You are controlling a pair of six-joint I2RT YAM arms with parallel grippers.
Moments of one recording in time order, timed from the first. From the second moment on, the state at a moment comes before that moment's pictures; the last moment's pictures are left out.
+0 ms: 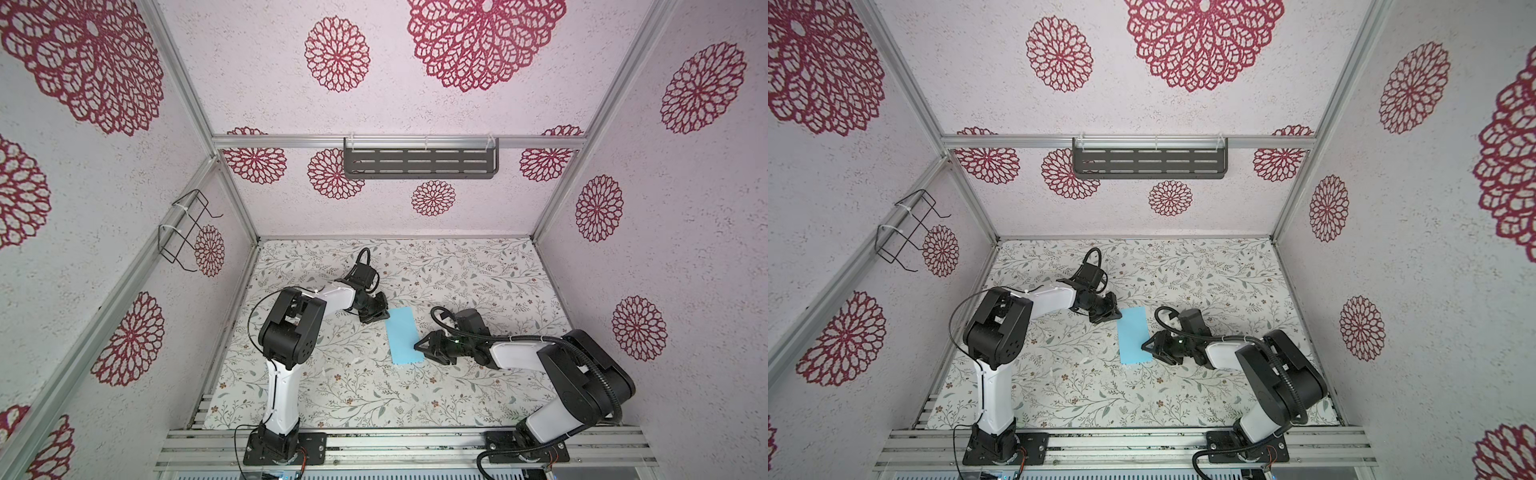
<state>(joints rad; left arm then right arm) -0.44 2.09 1.33 -0.39 0.44 -0.76 0.52 1.58 0.53 0.26 -0.66 0.95</state>
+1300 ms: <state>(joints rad) -0.48 2.01 1.23 -0.35 0.51 -0.75 0.55 1.60 0.67 -0.04 -0.57 0.93</state>
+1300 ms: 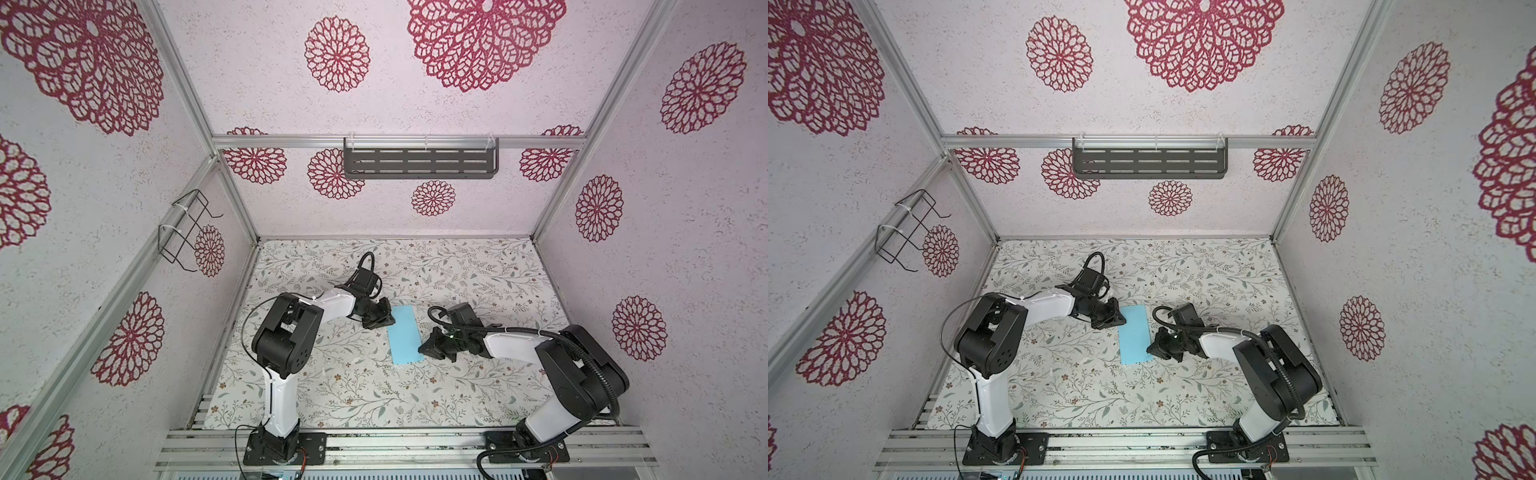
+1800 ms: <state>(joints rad) -0.48 2.04 1.25 -0.41 0.49 -0.72 0.60 1.63 0.77 -0.06 -0.56 0.91</state>
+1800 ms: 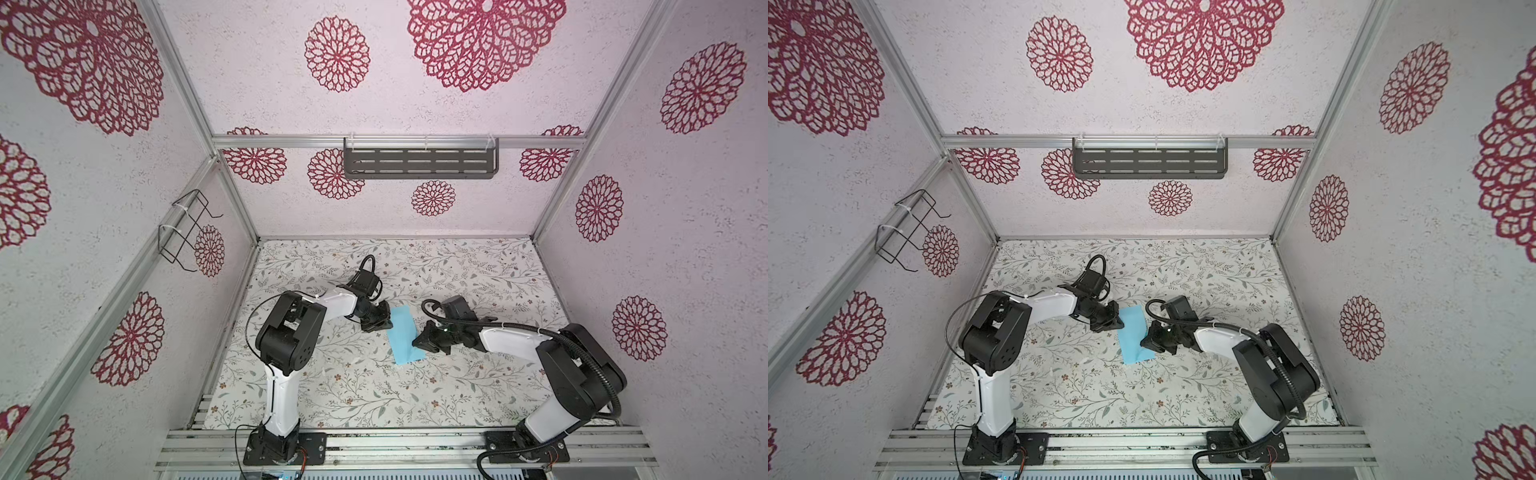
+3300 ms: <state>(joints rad) -0.48 2.04 1.25 -0.41 0.48 -0.71 0.64 1.85 0.81 0.26 -0.52 1.08</state>
